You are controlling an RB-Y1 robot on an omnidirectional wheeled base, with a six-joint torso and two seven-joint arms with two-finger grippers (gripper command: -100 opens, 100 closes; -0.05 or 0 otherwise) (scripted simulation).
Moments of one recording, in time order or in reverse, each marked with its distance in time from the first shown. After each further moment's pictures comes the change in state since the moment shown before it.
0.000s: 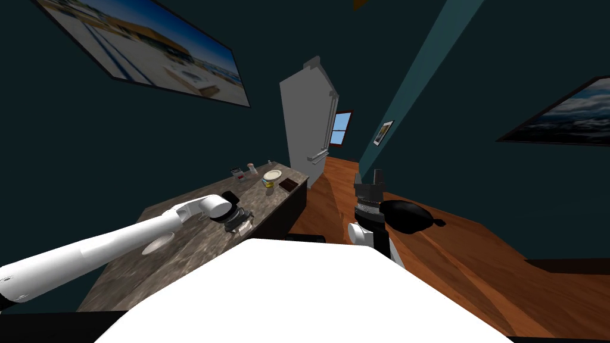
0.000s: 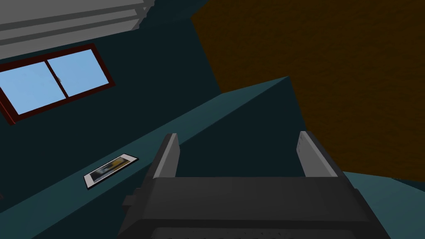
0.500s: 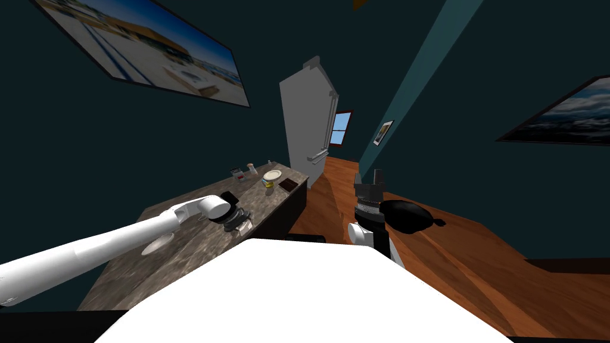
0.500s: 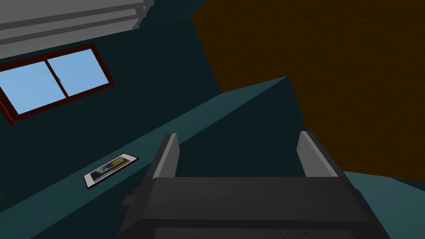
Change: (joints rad) left arm 0.010 0.021 -0.011 -0.003 0.013 -0.033 0.011; right arm 0.000 0.000 0.000 0.000 0.000 0.000 0.000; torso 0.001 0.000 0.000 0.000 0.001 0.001
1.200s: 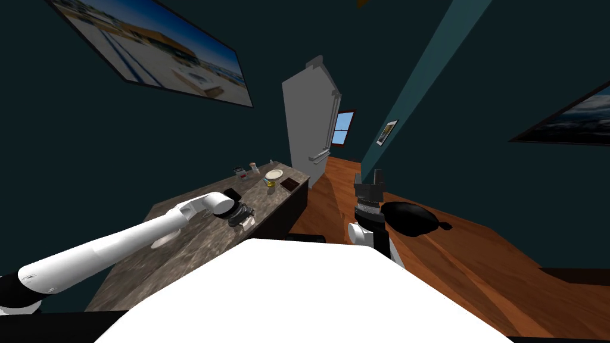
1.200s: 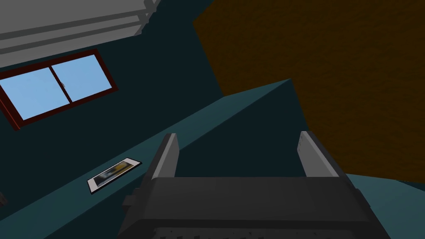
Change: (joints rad) left arm -0.026 -0.097 0.088 0.001 -0.063 0.102 -0.049; right arm 0.000 0.000 0.000 0.000 0.000 0.000 0.000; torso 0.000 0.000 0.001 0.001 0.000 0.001
